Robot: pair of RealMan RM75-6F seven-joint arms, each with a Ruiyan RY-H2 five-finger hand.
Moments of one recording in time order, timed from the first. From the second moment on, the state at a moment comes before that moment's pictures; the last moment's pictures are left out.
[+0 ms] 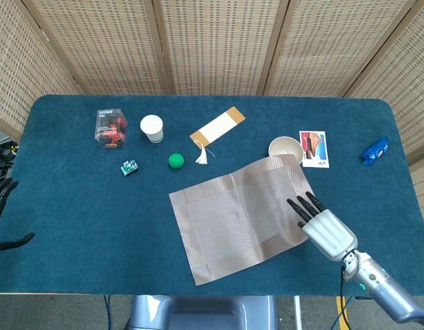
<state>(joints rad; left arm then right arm) -0.12 -1.03 -0.04 -1.58 1.49 1.43 -0.27 0.66 -0.96 -0.28 -1.85 -1.51 1.20 -0.49</state>
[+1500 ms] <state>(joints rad) -0.50 -1.23 0.00 -1.60 1.87 1.13 -0.32 0.25 -1.17 -0.04 -1.44 -1.44 1.58 0.02</state>
